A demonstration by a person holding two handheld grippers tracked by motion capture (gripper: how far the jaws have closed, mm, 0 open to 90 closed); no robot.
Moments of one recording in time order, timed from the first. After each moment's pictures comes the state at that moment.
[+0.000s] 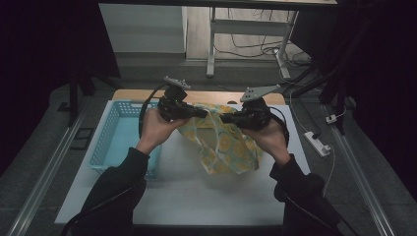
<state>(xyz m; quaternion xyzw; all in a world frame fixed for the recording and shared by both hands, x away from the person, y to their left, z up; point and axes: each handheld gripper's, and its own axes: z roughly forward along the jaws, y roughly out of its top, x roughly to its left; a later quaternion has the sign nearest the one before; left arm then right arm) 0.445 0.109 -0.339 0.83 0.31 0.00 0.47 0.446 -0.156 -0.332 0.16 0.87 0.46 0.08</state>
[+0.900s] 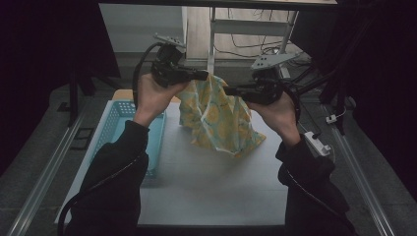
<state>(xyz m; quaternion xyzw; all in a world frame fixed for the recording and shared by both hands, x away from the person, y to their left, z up) 0.452 0.119 -0.242 0.79 0.31 0.08 0.52 0.446 -0.156 -0.248 0.15 0.84 0.51 0.12</state>
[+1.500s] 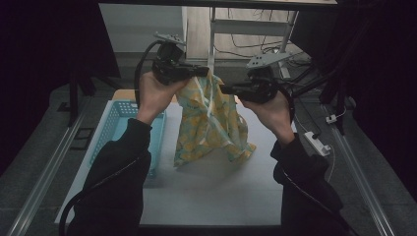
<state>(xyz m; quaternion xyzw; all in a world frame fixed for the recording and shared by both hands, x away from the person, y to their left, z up) 0.461 0.118 -0.256 0.79 0.31 0.09 0.52 0.454 -0.147 -0.260 0.15 0.84 0.51 0.12</state>
